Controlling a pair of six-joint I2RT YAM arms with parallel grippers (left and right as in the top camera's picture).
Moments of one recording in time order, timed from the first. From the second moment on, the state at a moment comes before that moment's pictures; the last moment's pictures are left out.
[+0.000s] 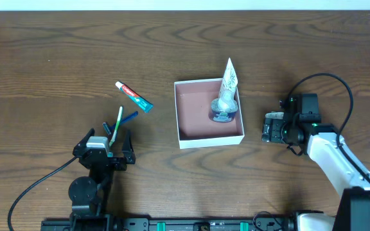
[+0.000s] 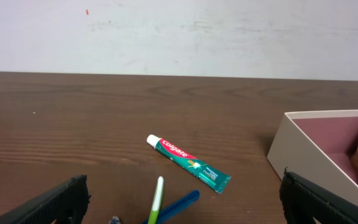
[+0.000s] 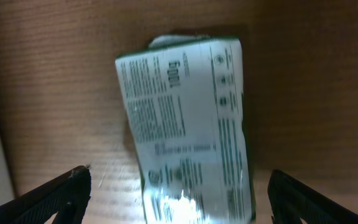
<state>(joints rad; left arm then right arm) 0.01 0.04 0.02 -0.11 0.10 -0.07 0.02 1.46 0.68 -0.44 -0.06 0.15</state>
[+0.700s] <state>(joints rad) 0.01 0.04 0.02 -0.11 0.10 -0.07 0.02 1.54 0.68 -0.26 -0.05 -0.05</state>
